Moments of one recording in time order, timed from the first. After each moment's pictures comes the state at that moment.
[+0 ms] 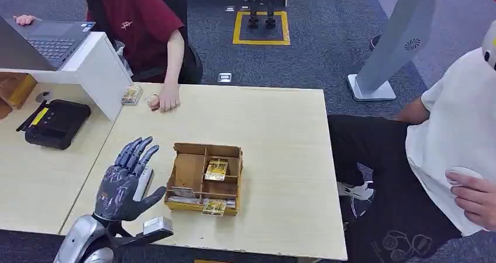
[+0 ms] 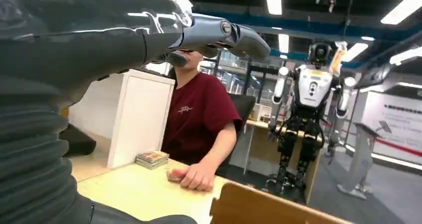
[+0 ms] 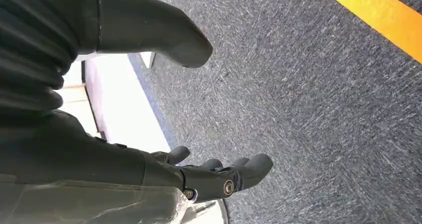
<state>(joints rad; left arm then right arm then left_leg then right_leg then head) 0.05 0.28 -0.33 -1.71 -1.03 0.35 -0.25 -0.02 0.10 -0.62 -0.20 1.51 -0.24 0.02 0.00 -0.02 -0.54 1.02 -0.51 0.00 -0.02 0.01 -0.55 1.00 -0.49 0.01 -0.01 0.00</state>
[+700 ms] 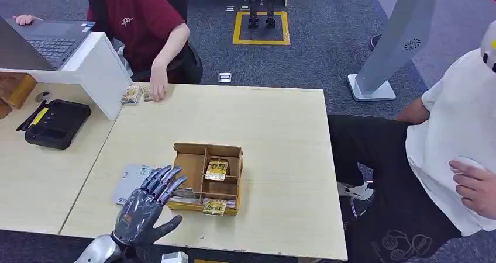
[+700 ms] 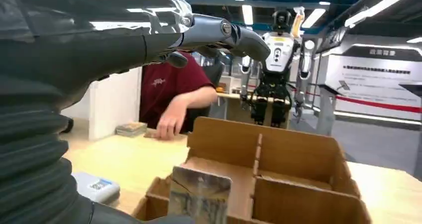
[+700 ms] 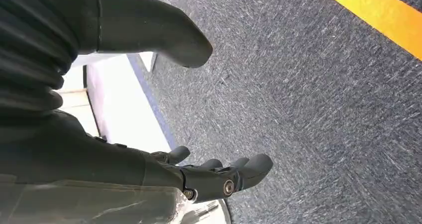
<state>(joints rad) 0.10 0.33 -0.48 -1.71 -1.07 0.33 -0.24 -0.03 0.10 -0.64 -0.20 1.52 -0.24 0.02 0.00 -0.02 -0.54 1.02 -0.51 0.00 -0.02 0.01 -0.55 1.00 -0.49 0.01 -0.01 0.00</state>
